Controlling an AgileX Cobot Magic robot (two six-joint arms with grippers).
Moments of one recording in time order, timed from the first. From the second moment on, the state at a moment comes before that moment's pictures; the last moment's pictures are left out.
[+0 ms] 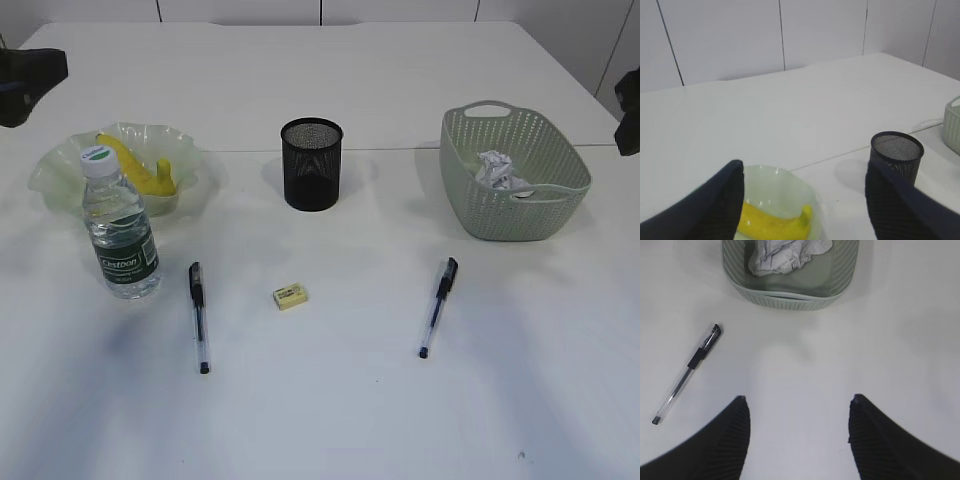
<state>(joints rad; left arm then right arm) -0.04 1.35 -0.70 0.62 -0.55 -0.51 0.03 1.47 -1.32 -0.08 0.99 -0.02</state>
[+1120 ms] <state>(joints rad) -0.04 1.21 -0.70 1.16 -0.34 -0.74 0.03 1.47 -1.32 -0.08 0.99 -0.03</state>
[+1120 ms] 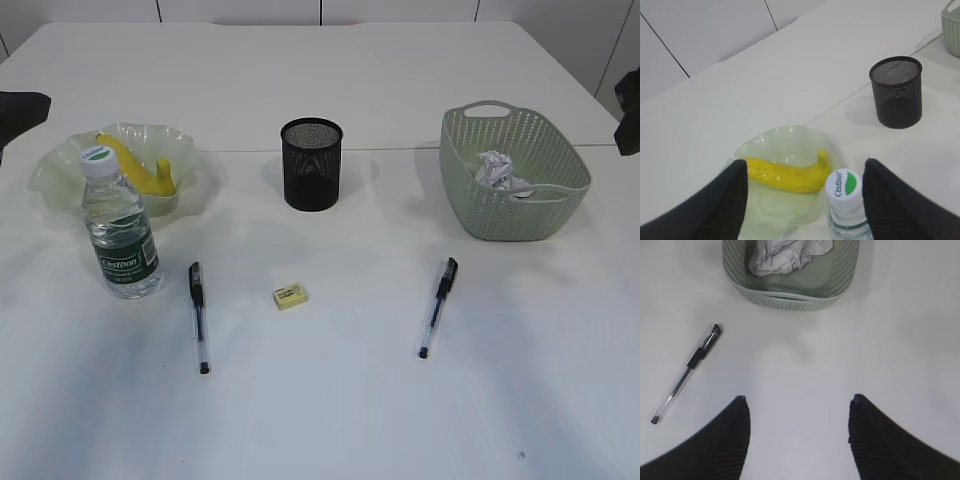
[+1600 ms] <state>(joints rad) -0.04 1.21 -0.70 1.16 -0.34 -1.06 0.03 1.47 -1.32 -0.08 1.00 -0.03</state>
